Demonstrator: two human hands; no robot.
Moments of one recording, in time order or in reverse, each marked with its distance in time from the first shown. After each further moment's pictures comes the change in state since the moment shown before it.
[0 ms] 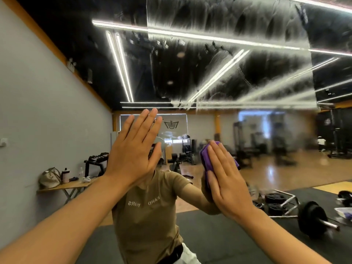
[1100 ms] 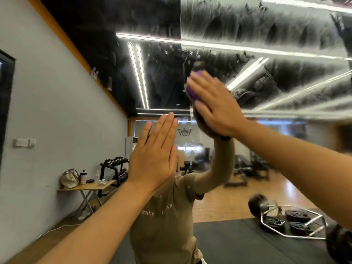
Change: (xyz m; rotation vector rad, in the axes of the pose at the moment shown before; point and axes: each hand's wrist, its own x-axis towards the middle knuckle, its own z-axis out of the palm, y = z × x) left_hand -0.009 -0.015 -0.007 0.004 0.012 -0.119; right_hand 0.213 -0.027 -0.005 -0.097 -0.060 -0.291
